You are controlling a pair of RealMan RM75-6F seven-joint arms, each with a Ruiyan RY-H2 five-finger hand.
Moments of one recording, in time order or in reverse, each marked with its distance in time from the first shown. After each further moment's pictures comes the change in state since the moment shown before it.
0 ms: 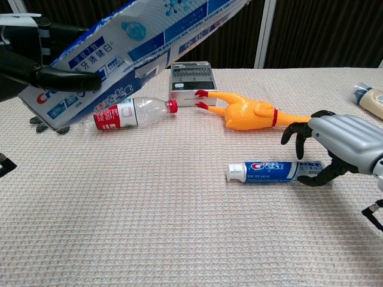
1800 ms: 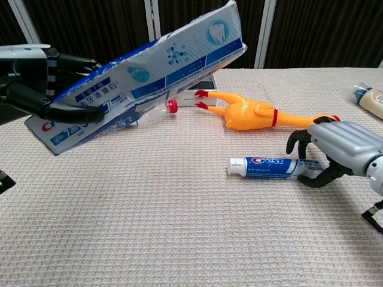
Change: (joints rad) left arm -0.024 -0.031 0.064 0.031 -0.037 0.015 0.070; right arm 0.026 -0.031 0.012 0.086 0.085 -0.051 -0.009
